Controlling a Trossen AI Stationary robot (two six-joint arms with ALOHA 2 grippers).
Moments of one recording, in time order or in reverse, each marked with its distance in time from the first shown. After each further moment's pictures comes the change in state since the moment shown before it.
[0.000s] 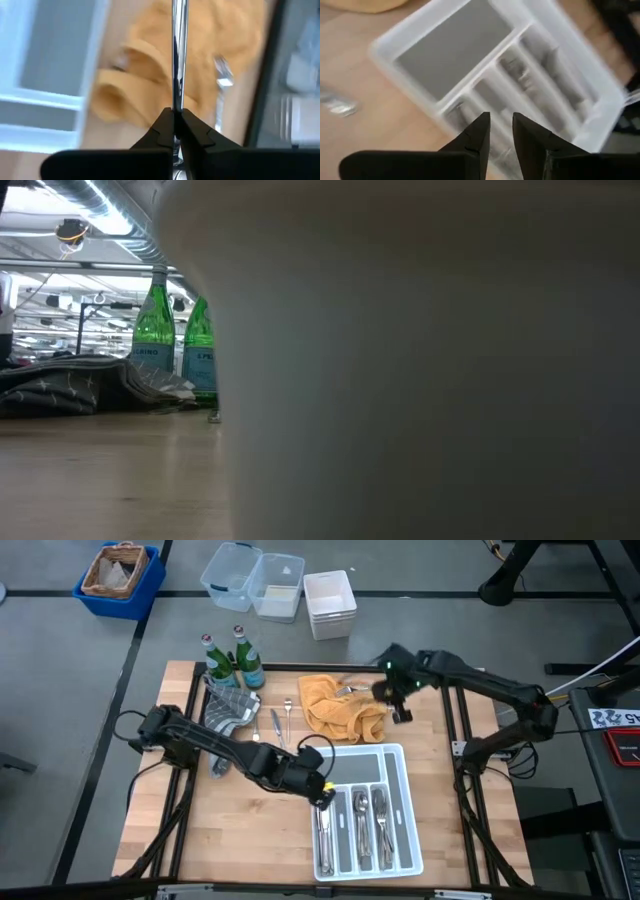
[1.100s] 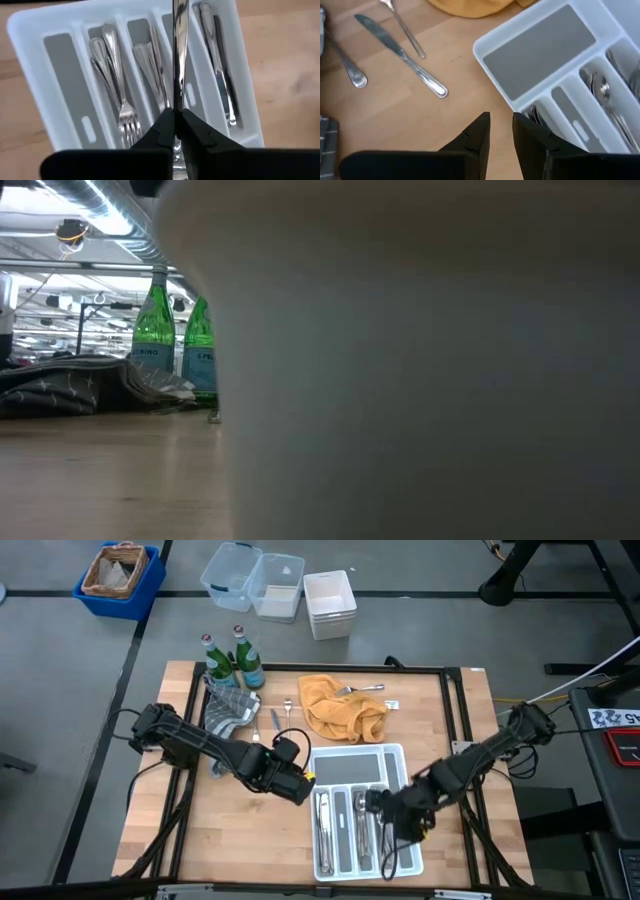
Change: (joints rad) left arm -0.026 -0.042 0.000 -0.355 -0.157 -0.212; right arm 1.018 0.090 0.000 0.109 0.057 -0.115
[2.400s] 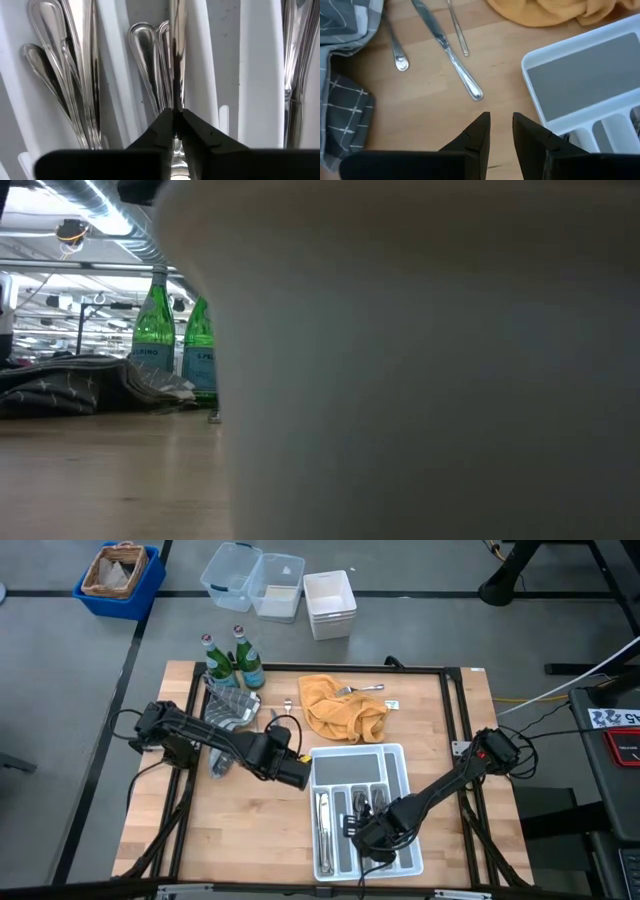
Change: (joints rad) left arm 0.077 0.009 0.000 -0.144 0.021 -0.202; right arm 0.049 0.374 -0.001 0.177 0.123 -0.073
